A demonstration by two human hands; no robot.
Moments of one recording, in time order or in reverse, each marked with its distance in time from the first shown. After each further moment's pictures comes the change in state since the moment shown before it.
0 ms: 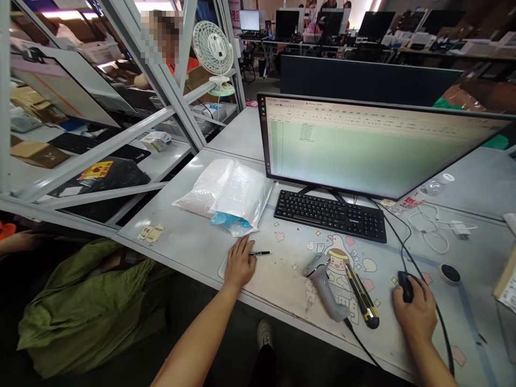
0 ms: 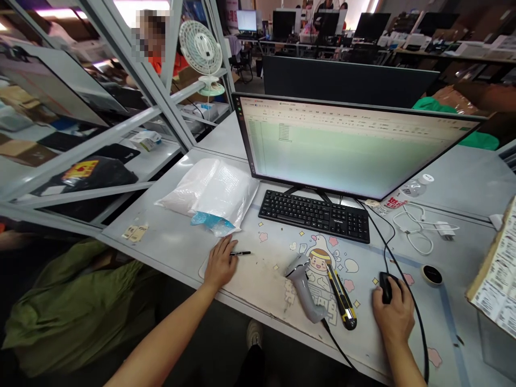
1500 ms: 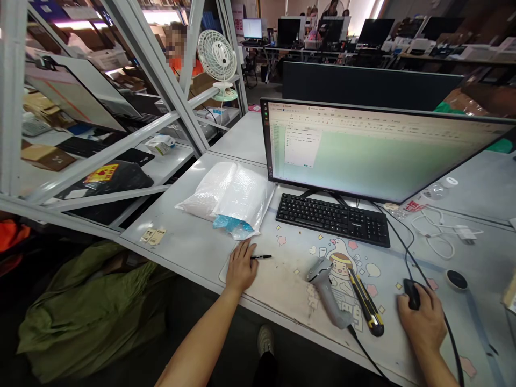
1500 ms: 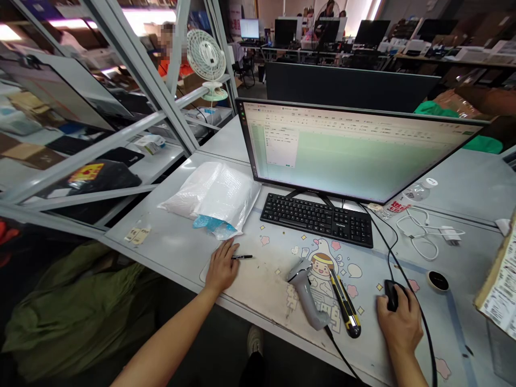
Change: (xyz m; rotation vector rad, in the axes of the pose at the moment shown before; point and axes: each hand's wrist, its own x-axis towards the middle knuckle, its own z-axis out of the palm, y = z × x) left_hand 0.000 0.000 -0.001 -0.025 -0.008 -0.017; right_hand 0.000 -0.012 -0.006 -0.024 0.029 0.085
